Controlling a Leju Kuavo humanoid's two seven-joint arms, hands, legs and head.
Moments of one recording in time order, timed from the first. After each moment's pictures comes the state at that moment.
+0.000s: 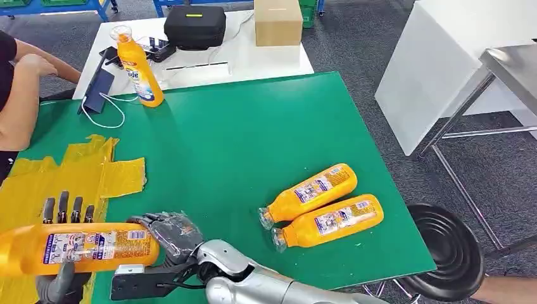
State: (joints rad) left arm 0.24 -0.05 0.29 -1.66 0.44 -0.55 -0.35; right arm -0.57 0.37 1.36 -0.85 0.22 -0.25 -0.04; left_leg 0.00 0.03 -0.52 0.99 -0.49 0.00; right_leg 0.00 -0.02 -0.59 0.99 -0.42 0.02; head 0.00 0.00
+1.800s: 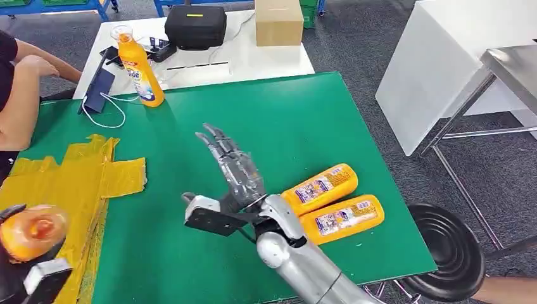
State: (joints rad) left arm 0.23 -0.09 0.46 -1.82 -1.04 0.64 -0.55; right arm -0.40 0.19 0.72 -1.24 0.60 -0.28 -0.18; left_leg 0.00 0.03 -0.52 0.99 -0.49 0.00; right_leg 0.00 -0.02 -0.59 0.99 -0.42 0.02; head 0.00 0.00
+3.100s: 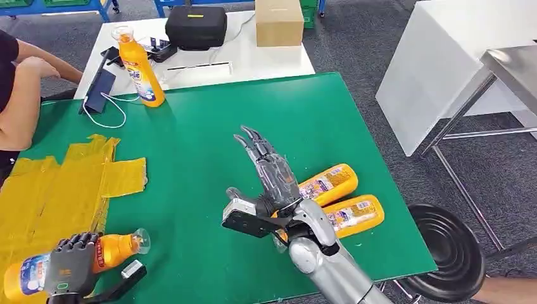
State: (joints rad) left arm 0.22 0.38 -0.18 -1.41 -1.57 0.59 0.36; right arm -0.33 0.07 0.67 -1.38 0.67 -0.25 -0.14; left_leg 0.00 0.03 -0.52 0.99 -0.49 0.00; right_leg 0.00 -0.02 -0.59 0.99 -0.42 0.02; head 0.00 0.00
